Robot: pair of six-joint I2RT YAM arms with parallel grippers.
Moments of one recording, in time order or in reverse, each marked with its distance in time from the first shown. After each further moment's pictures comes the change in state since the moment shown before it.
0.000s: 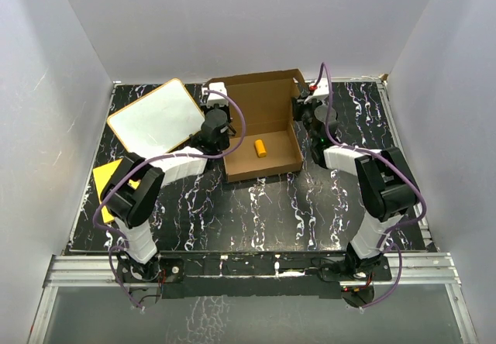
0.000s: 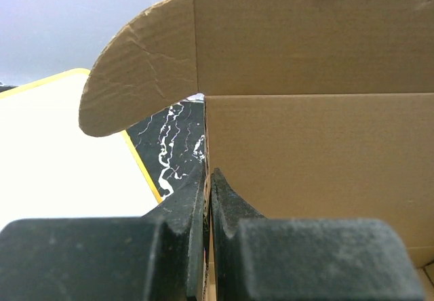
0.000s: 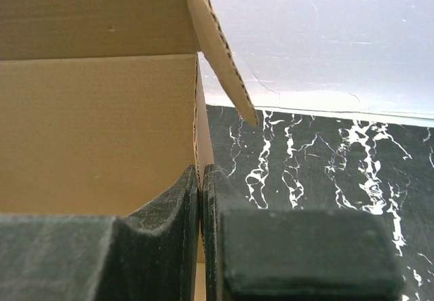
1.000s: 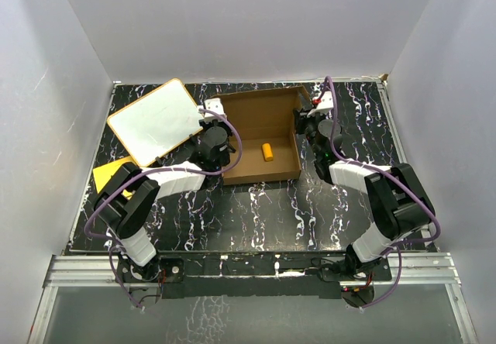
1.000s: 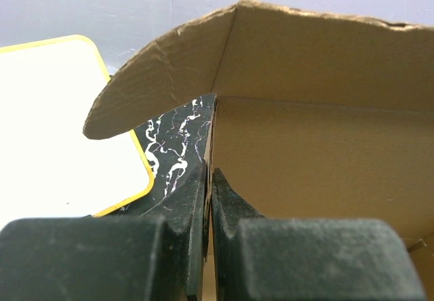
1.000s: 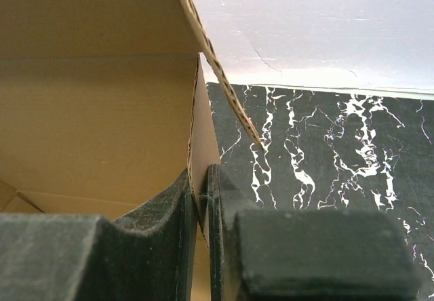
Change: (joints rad) left arm -0.086 -0.095 -0.184 0.105 -0.085 -0.095; right arm 0.039 -0.174 -0.203 0.009 0.047 0.004
